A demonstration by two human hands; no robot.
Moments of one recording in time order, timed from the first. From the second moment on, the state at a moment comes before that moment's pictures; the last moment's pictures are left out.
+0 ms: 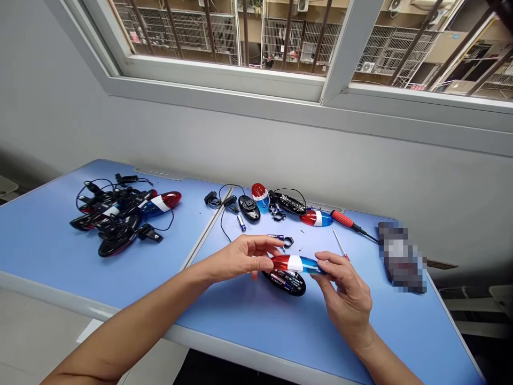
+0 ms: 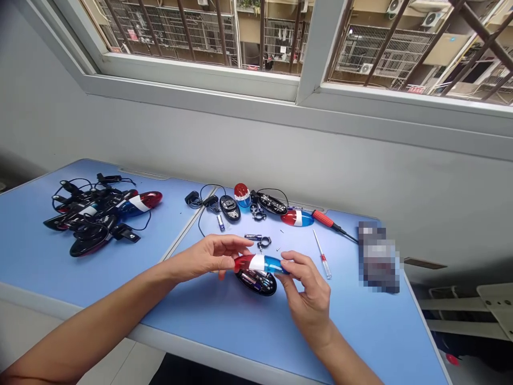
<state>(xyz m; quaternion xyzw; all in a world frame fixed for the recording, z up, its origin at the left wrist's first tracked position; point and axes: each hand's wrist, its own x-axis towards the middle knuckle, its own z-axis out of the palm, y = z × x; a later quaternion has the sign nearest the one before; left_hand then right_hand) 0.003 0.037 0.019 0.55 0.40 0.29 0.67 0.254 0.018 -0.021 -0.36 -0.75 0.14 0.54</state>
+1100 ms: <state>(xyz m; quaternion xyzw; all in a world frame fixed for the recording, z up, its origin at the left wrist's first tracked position) -0.009 0.047 0.007 0.86 0.36 0.15 0.33 0.266 0.033 -0.019 -0.29 -0.91 0.17 0.24</state>
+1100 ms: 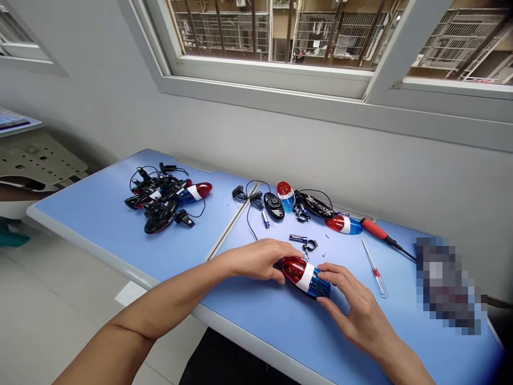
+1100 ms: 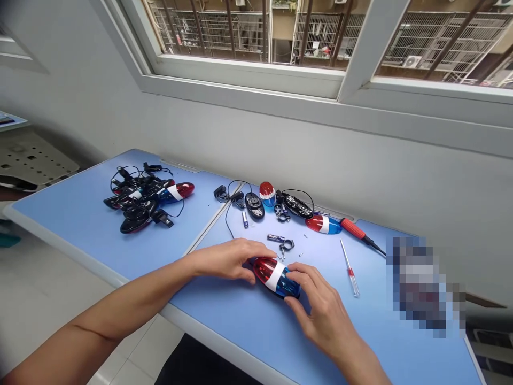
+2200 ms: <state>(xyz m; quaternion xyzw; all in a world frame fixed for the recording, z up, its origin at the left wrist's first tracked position) 0.005 0.044 -0.004 0.81 0.40 0.21 0.38 0.254 0.025 -0.018 -0.44 -0.83 0.26 0.20</state>
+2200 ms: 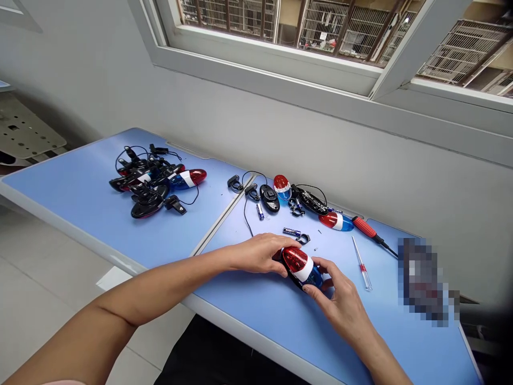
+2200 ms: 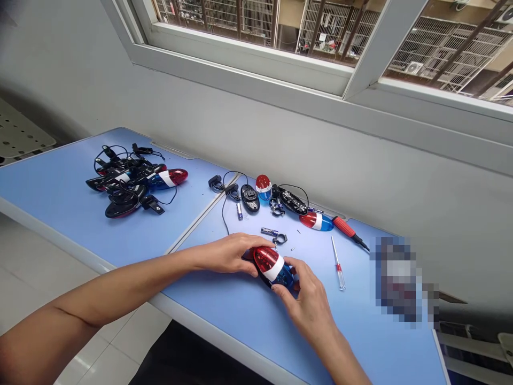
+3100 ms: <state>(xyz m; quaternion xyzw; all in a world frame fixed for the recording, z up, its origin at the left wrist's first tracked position) 0.022 0.018 -0.006 0.87 0.43 0.11 0.22 0.246 0.018 -0.027 -0.39 -0.83 0.27 0.28</state>
